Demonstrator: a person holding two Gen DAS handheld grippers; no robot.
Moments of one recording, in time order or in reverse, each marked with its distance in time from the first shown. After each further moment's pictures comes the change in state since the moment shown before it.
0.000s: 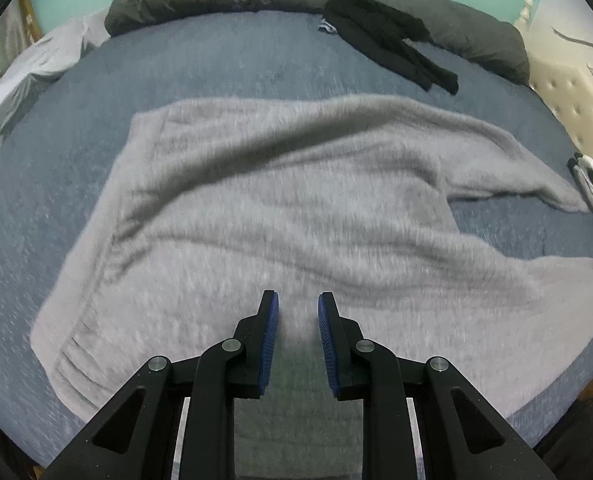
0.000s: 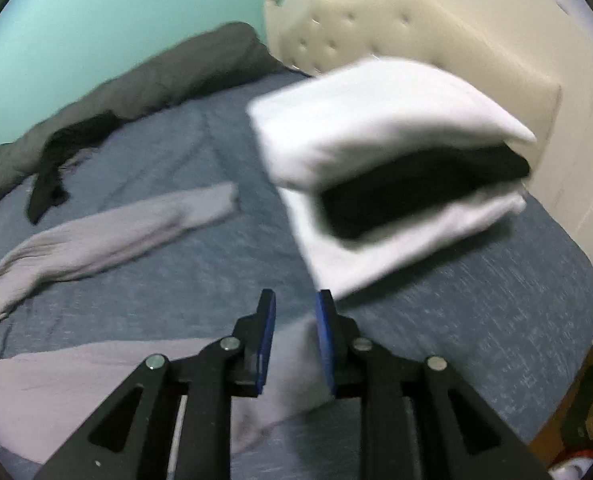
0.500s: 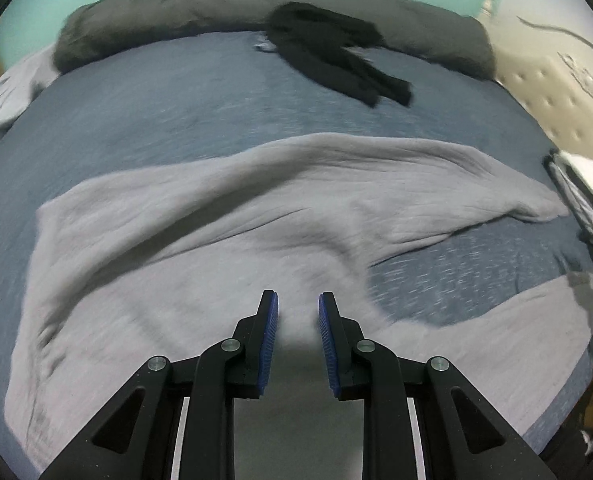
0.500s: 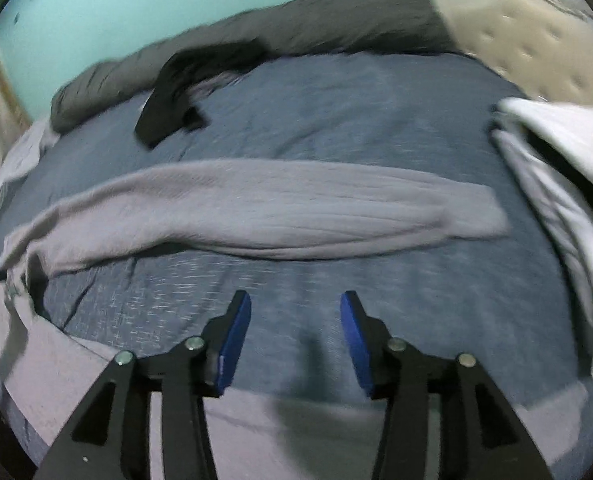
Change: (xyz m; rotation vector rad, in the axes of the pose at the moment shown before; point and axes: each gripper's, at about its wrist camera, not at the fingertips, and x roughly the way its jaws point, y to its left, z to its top) left arm 0.004 -0.084 0.037 0.132 -0.037 -0.105; right arm 0.102 0.223 0.017 -0.289 0.170 0.313
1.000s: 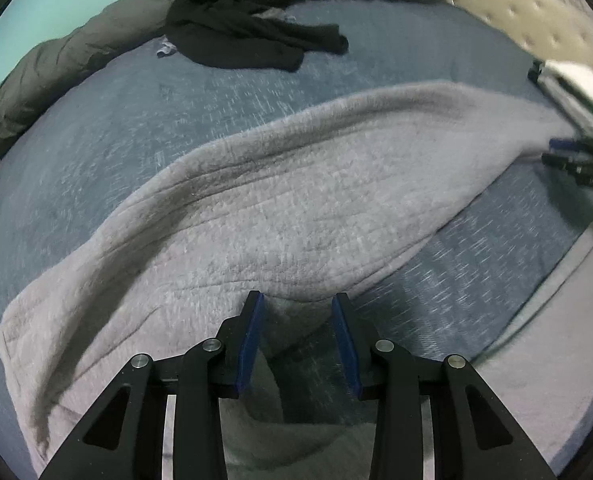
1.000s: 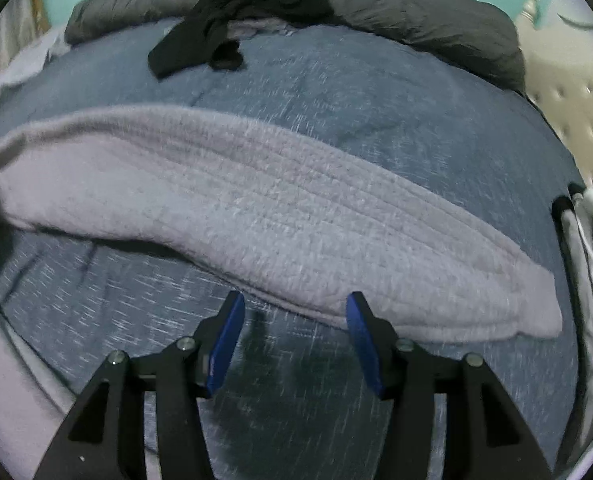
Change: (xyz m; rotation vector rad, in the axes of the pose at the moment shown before) left arm 0.084 -0.069 0.039 0.283 0.110 0.055; right arm 0.094 0.044 0.035 -0.286 0.102 -0.098
